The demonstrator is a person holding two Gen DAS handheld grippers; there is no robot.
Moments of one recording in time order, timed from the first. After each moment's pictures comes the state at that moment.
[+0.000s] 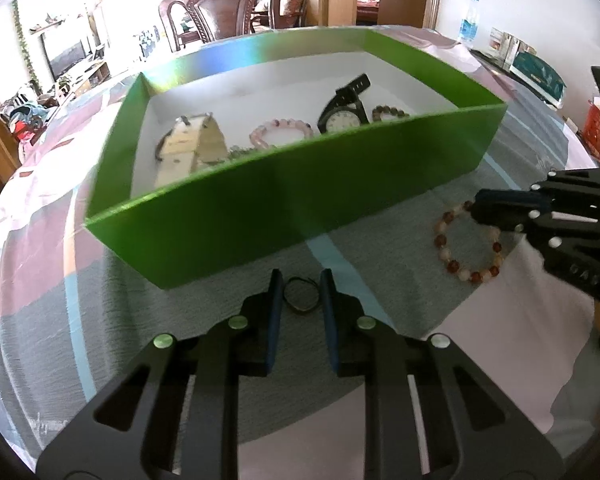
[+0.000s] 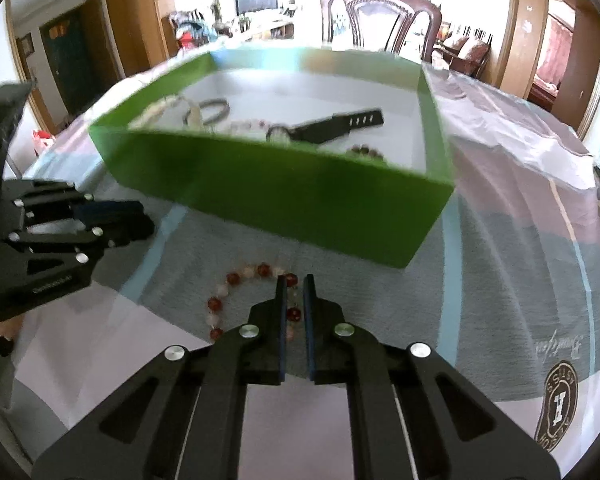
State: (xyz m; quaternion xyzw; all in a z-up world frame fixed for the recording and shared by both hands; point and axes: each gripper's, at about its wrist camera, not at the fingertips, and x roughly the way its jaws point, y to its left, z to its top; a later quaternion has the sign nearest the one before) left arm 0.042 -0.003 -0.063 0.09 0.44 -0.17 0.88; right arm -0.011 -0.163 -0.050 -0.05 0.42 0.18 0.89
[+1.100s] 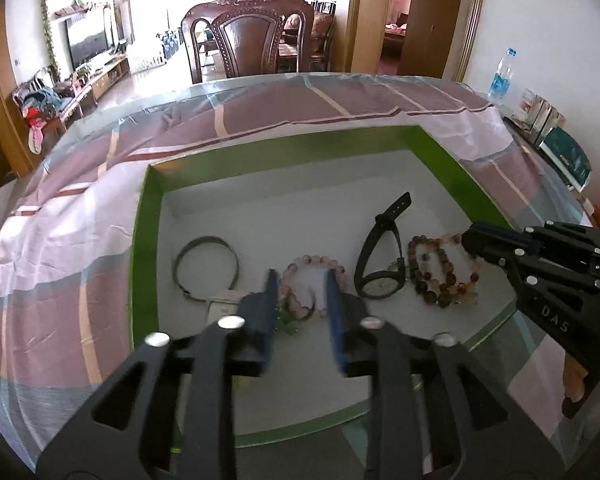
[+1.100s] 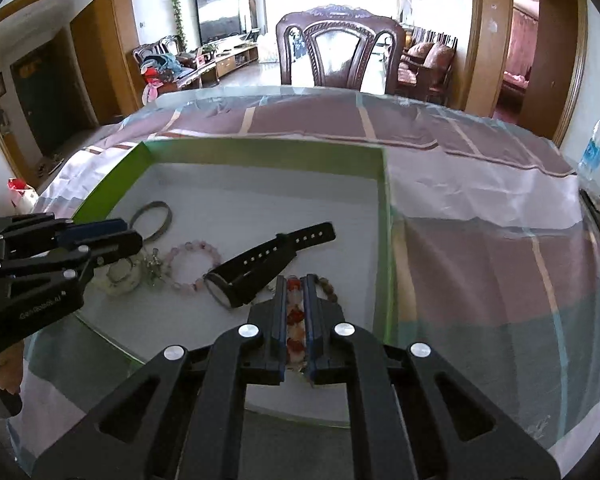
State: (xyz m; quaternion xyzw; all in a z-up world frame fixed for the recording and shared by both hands) left arm 0.132 -0.007 -0.007 0.03 0.43 -0.15 0.89; right arm 0.081 -0.170 -0.009 -0.02 0.40 0.12 0.91
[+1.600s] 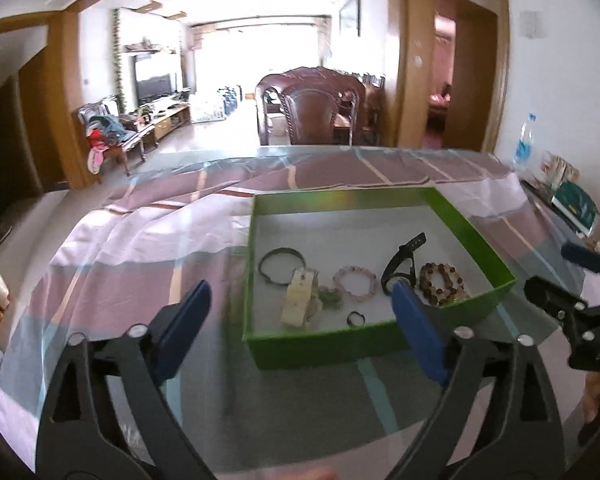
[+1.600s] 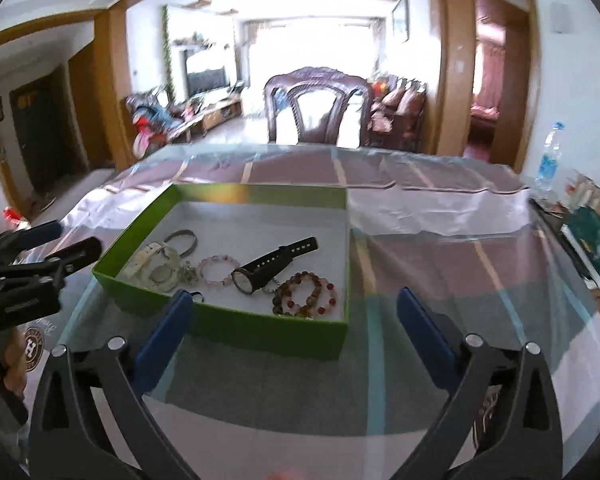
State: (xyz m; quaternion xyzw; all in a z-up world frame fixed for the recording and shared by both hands) left arm 0.014 0.031 0.035 0.00 0.30 -0.04 0.95; right arm -0.027 -0.179 0.024 -0.01 0.30 0.07 0.95
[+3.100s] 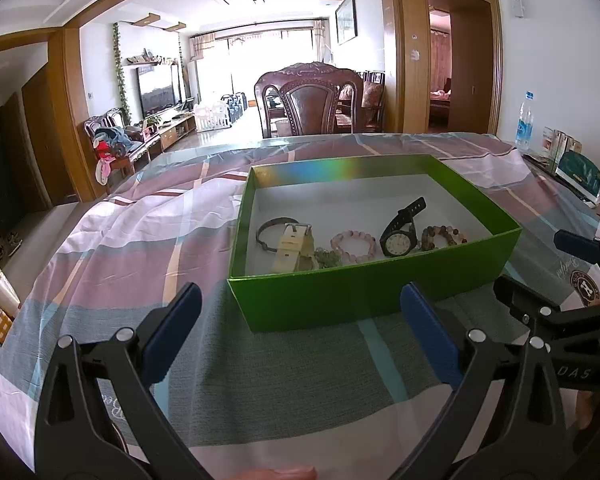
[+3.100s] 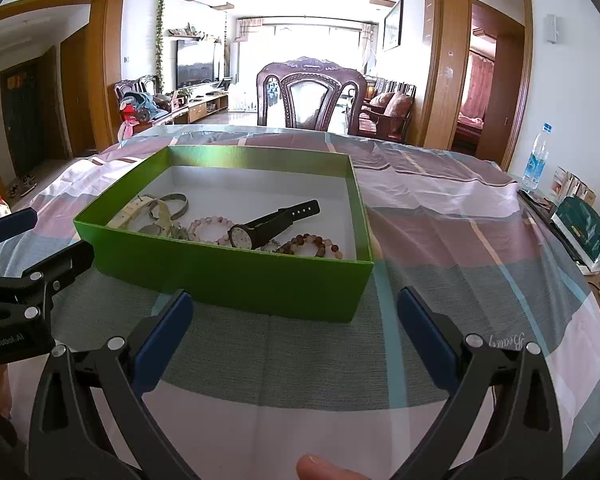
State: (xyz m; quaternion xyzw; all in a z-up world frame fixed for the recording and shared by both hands) left arm -0.009 0.020 -0.002 0.04 0.28 -0.03 0.96; right arm -0.036 -0.152 -0.020 -0.04 0.30 0.05 0.95
